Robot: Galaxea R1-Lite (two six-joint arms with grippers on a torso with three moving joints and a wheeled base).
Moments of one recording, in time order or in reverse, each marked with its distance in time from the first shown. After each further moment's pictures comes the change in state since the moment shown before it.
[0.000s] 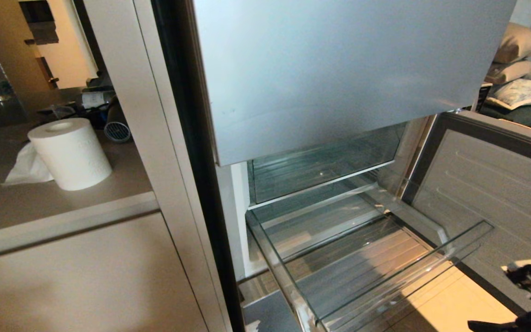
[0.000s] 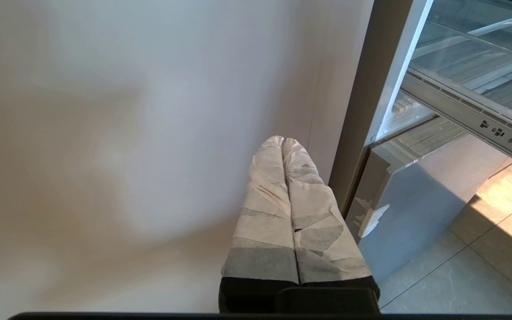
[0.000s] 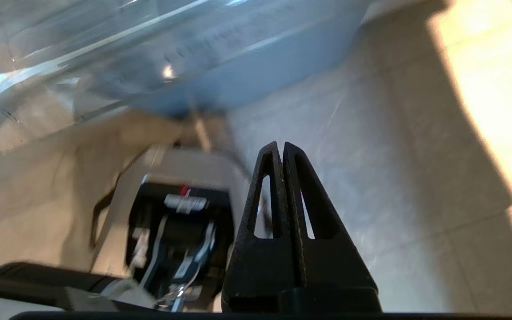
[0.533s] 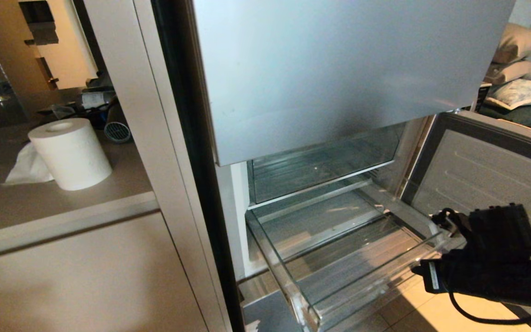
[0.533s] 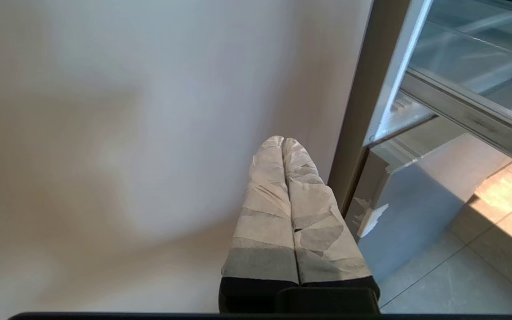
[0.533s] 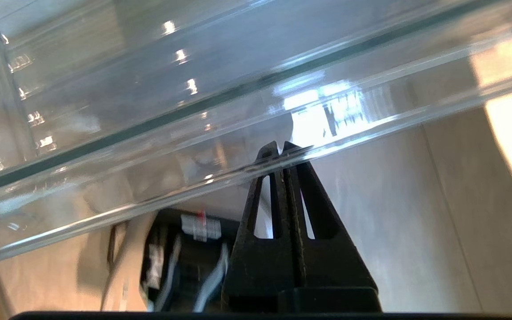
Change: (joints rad) left arm 0.000 0.000 0.000 0.000 0.000 0.000; right arm 0.018 0.434 -0.294 -0.161 0.035 0.004
